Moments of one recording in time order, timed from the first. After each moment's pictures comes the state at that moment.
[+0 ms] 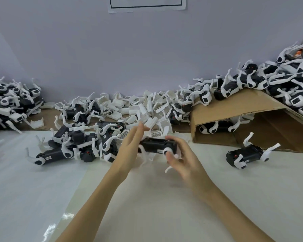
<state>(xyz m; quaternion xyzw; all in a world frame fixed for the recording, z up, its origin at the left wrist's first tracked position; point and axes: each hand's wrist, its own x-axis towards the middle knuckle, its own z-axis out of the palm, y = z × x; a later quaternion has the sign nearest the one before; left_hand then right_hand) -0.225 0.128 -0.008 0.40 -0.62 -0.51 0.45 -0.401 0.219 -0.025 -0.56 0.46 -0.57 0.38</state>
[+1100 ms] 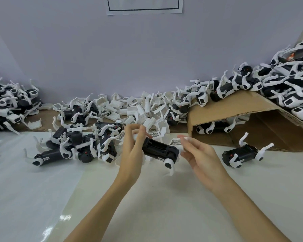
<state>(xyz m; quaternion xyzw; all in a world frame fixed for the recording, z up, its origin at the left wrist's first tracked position) -0.245 0.159 0.000 0.35 -0.58 -0.48 0.55 -0.436 0.212 -0.009 -0.32 0.44 -0.66 0.52</state>
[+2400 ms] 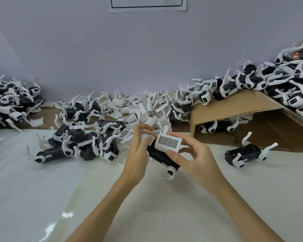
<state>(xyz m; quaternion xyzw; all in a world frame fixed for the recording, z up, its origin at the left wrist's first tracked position) -0.245 0.163 -0.001 0.33 -0.62 -0.49 0.51 -0.422 0.225 -0.005 -0.62 0.50 -0.54 0.29</state>
